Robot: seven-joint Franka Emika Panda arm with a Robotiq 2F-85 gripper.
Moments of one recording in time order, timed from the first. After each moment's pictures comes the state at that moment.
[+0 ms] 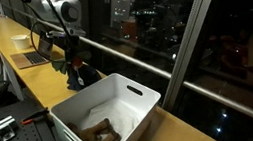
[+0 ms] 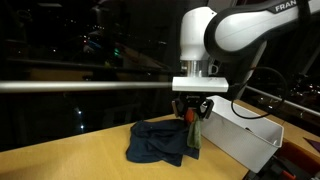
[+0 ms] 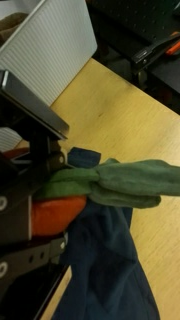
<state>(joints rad) 0.37 0.58 0.17 -1.64 -0.18 1.95 1.32</state>
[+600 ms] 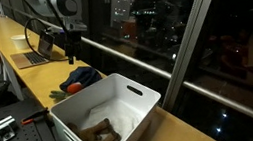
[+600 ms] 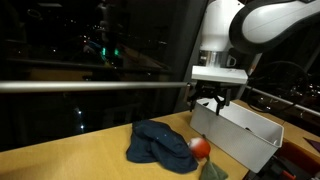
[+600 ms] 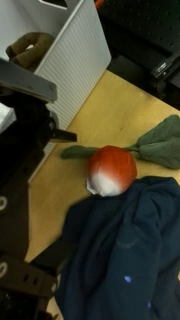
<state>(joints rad) 0.35 0.40 0.11 -1.83 -0.18 2.05 1.32</state>
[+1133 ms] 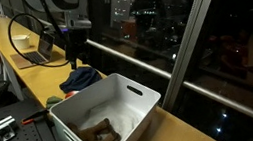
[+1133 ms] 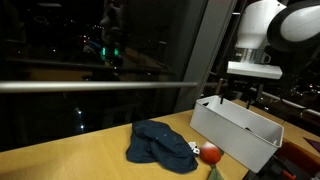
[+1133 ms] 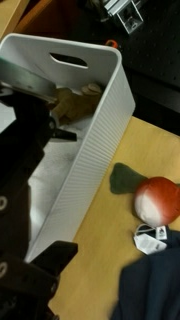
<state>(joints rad) 0.21 0.13 0.06 -2.12 -0.21 2.11 1.32</state>
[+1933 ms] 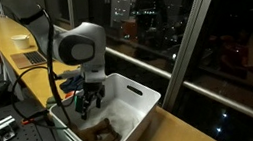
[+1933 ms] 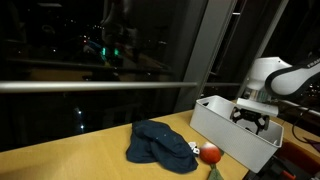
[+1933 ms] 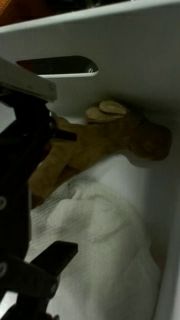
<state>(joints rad) 0.02 0.28 -0.08 -2.33 -0.24 2.49 1.32</state>
